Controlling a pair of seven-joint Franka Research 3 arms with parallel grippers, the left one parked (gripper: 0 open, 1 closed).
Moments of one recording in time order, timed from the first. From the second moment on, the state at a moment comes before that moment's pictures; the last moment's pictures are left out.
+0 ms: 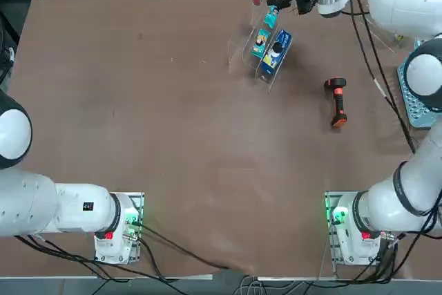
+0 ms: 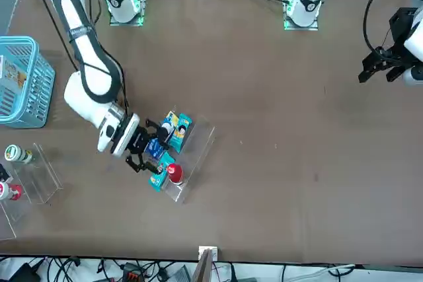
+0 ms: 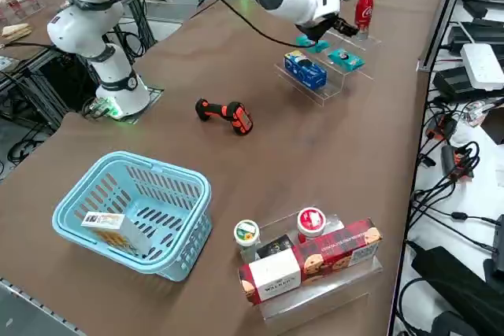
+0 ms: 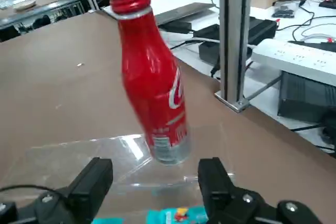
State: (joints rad) arm 0.03 0.52 0.37 -1.75 1.32 2.66 -1.71
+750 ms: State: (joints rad) arm 0.10 0.57 0.34 -1.66 1.34 2.66 -1.71
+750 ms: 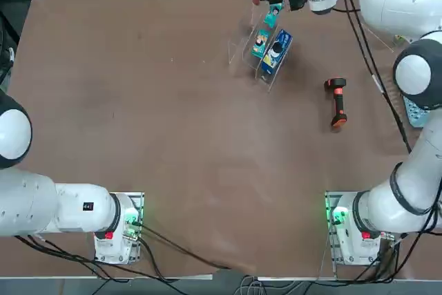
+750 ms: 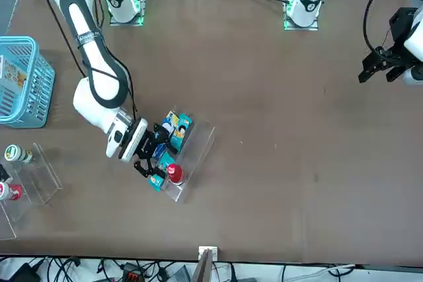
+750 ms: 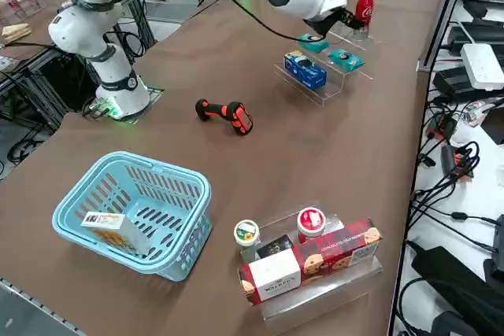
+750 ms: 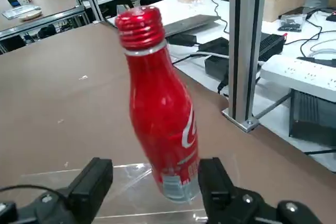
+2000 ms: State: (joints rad) arm 0.16 0.63 0.30 -1.55 1.34 2.67 -1.71
